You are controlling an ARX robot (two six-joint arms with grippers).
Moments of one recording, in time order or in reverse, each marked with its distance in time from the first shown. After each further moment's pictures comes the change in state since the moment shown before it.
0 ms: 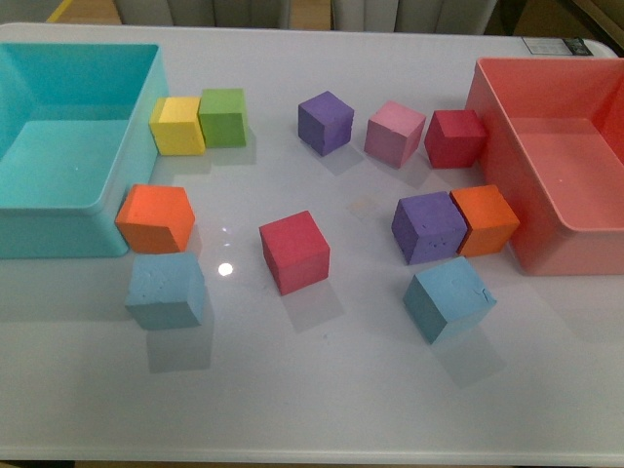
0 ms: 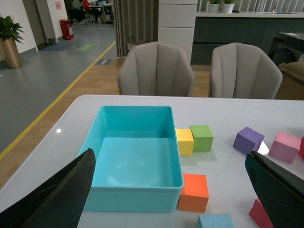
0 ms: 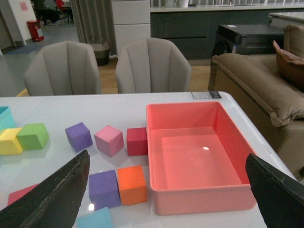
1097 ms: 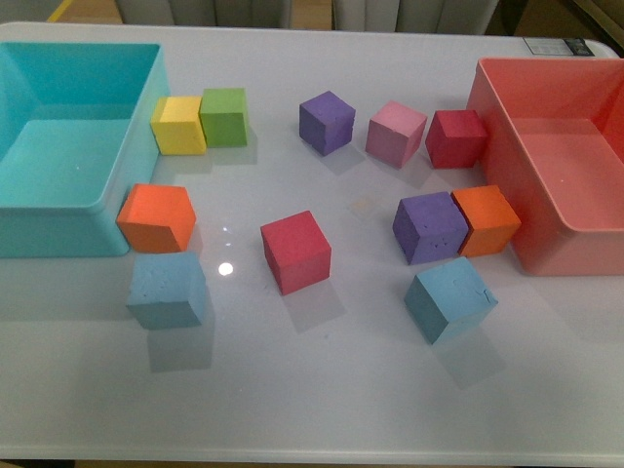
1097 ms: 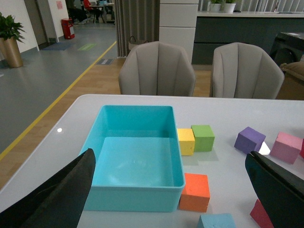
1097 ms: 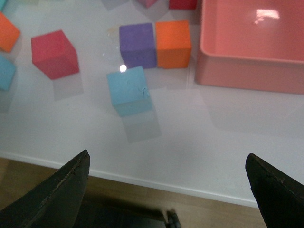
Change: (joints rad) left arm 0.000 0.000 0.000 0.000 0.000 0.000; right arm 0.080 0.624 0.161 -0.215 -0.103 -0.090
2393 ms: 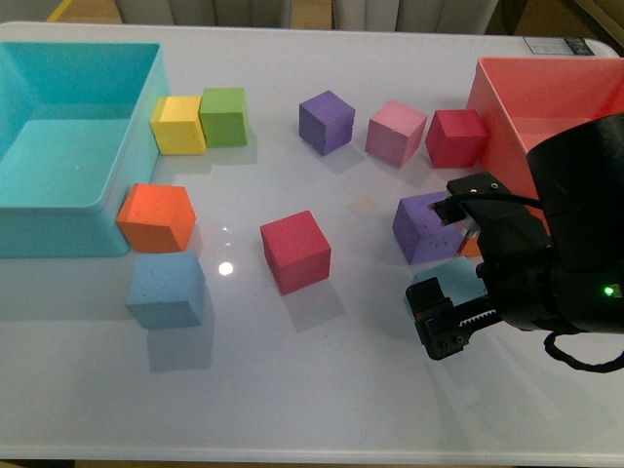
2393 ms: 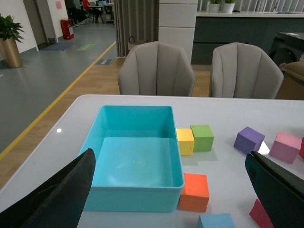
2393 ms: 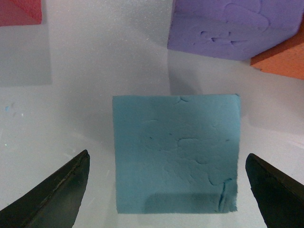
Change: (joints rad) left arm 0.000 0.000 0.000 0.000 0.000 0.000; right arm 0.249 1.474 0.551 0.571 0.120 -0.029
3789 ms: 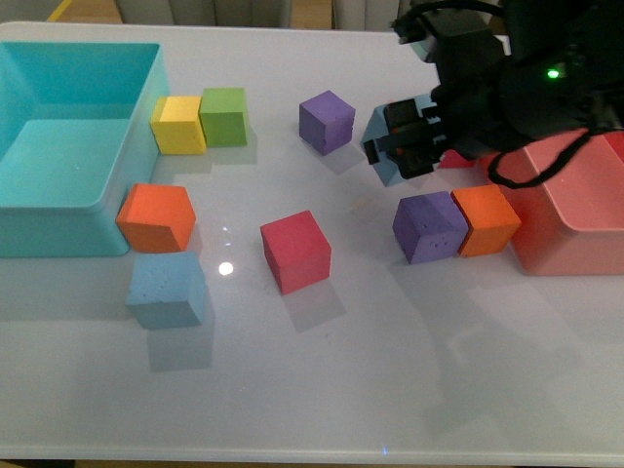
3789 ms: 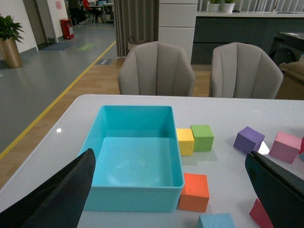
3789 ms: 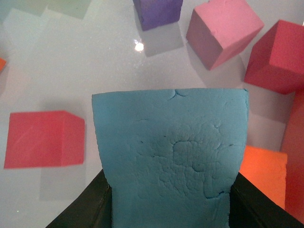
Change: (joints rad) left arm 0.000 0.000 0.000 0.000 0.000 0.000; right arm 0.037 -0.025 0.404 -0.189 -0.014 0.014
